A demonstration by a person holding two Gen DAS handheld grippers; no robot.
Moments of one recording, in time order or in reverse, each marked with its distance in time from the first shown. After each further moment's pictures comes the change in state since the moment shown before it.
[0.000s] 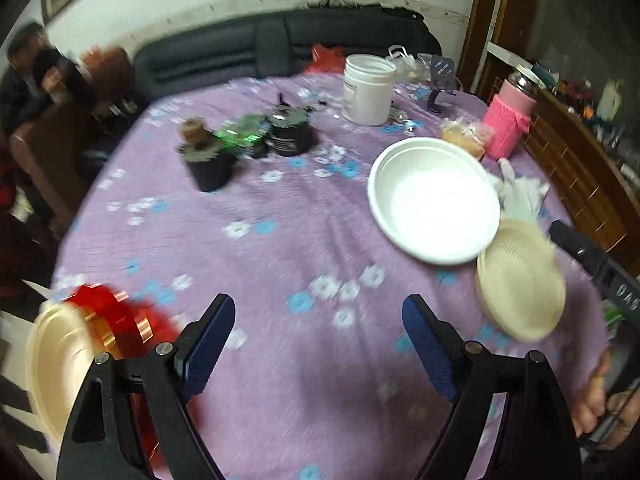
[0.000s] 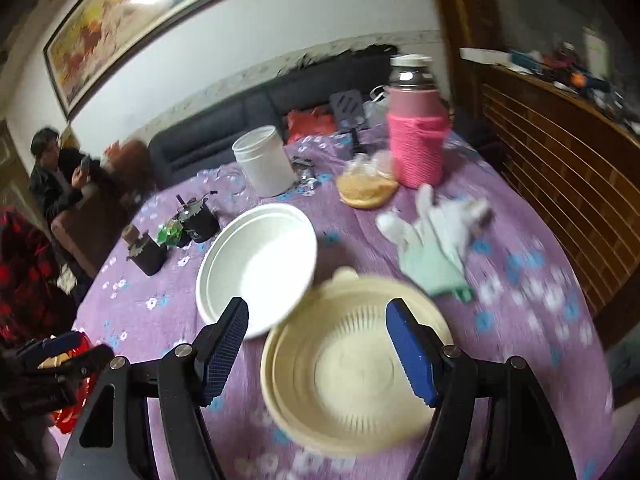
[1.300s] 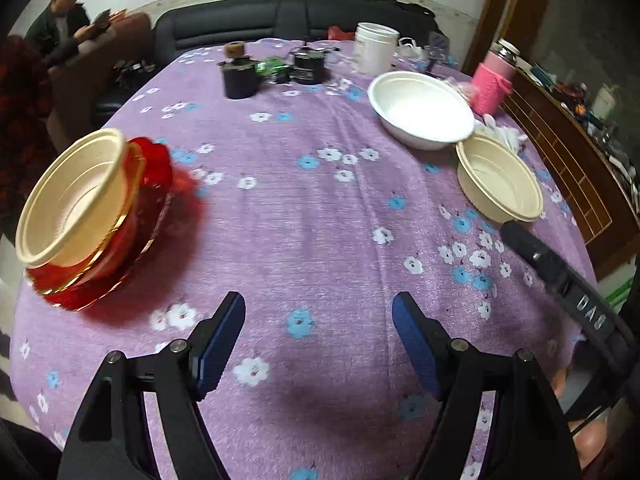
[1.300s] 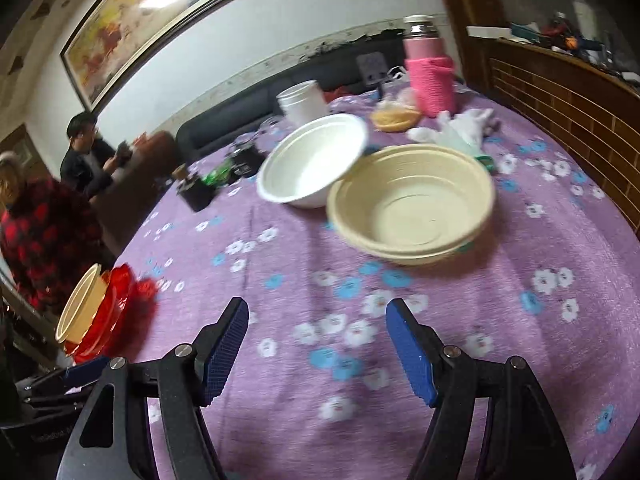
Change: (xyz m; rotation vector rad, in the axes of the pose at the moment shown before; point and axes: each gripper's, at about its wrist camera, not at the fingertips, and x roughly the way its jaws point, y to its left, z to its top) left arm -0.047 0.000 -0.150 -0.070 0.008 0.020; right arm -0.050 0.032 -0.135 0.059 -0.017 0.071
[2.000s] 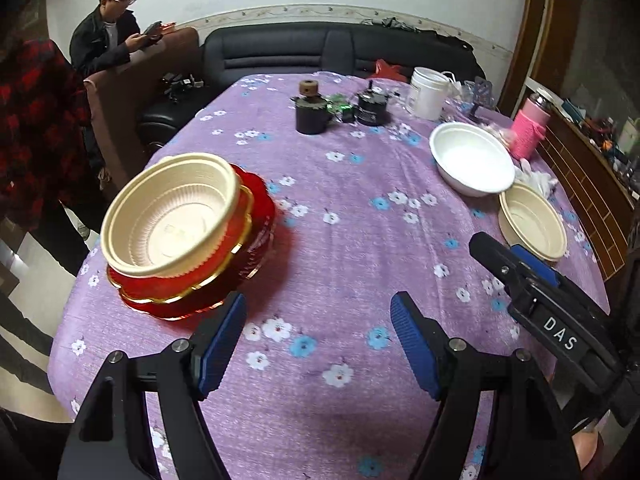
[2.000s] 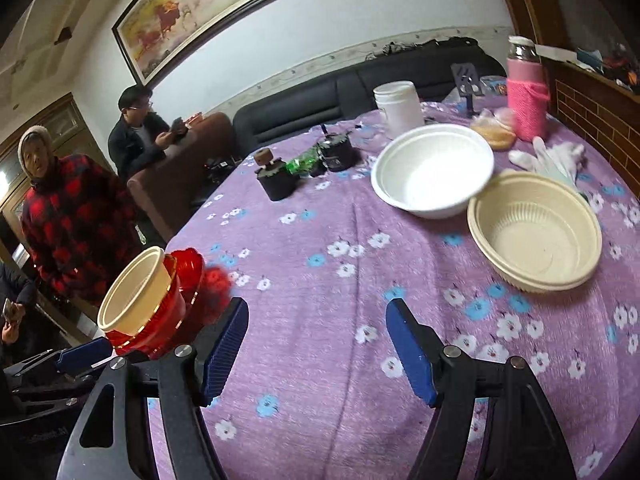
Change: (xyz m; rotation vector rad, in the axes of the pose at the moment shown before) left arm -0.055 0.054 0.002 -0.085 -0.103 0.107; right arm 0.014 0.092 0.001 -0.135 0.021 0.179
